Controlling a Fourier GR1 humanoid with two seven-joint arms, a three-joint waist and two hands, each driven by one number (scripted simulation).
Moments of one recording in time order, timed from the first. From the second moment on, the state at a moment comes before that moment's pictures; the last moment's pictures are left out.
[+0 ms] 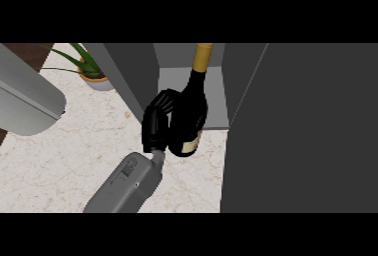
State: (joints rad) left arm -0.48 0.00 -0.41 -1.09 0.52 0.59 -0.35; right arm 0.18 -0.16 0.25 -2.51 -0.11 0.10 0.43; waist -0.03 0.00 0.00
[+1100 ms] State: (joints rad) left arm -0.75 0.00 -0.38 -0.69 0.83 0.53 -0.50; right arm 0.19 -0.14 0.23 -2.51 -0.12 0.13 0.43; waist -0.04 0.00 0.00
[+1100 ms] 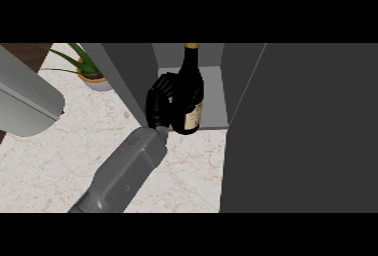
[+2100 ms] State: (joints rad) left arm -1.06 0.03 -0.32 -0.31 0.79 0.65 -0.50; right arm 0.18 -0.10 0.25 -2.49 -0.12 0.15 0.42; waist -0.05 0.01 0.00
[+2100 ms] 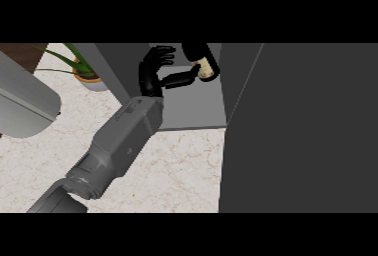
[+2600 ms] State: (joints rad) left arm -1.13 0.03 -0.33 -0.17 0.71 0.70 -0.50; right arm 0.20 -0.10 0.25 -2.49 -0.12 0.18 0.40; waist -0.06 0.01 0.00
